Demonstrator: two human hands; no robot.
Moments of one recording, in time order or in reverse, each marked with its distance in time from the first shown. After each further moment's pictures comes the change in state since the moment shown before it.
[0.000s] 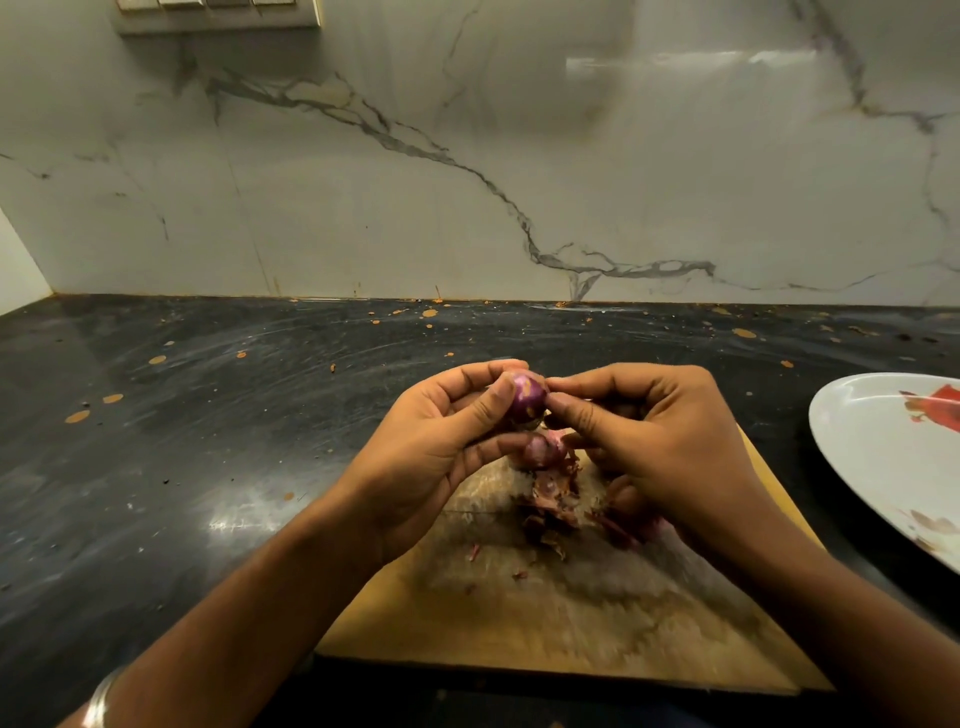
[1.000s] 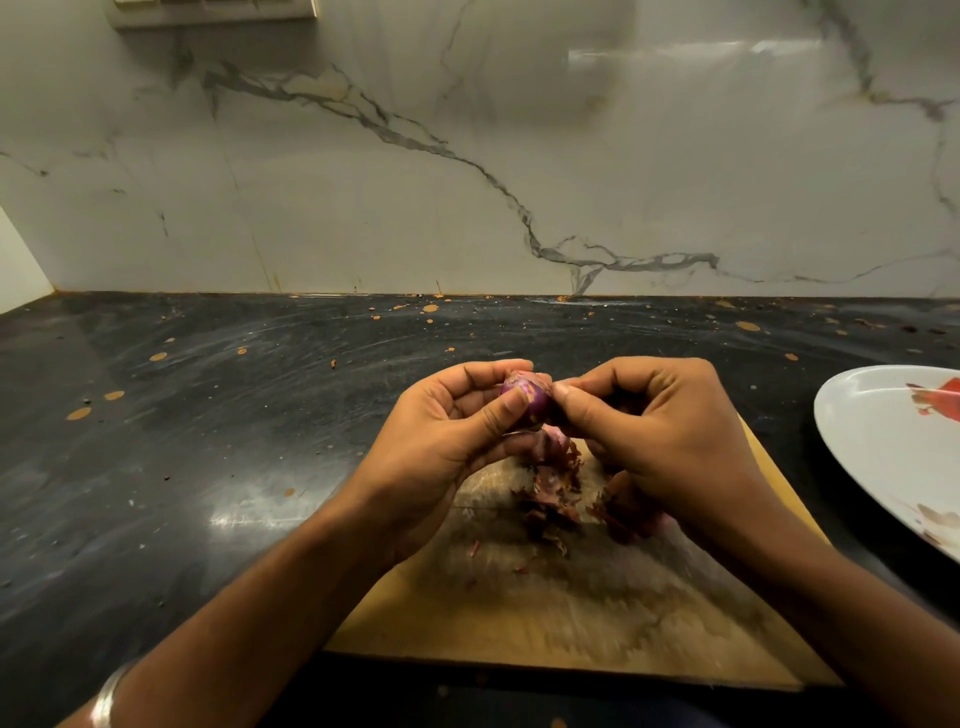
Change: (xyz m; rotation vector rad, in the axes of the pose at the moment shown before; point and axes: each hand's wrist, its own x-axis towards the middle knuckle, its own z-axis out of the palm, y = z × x) left_hand -0.002 -0.007 0.004 0.061 0.016 0.047; right_hand 0.001 0.000 -0.001 -0.090 0.011 -0.033
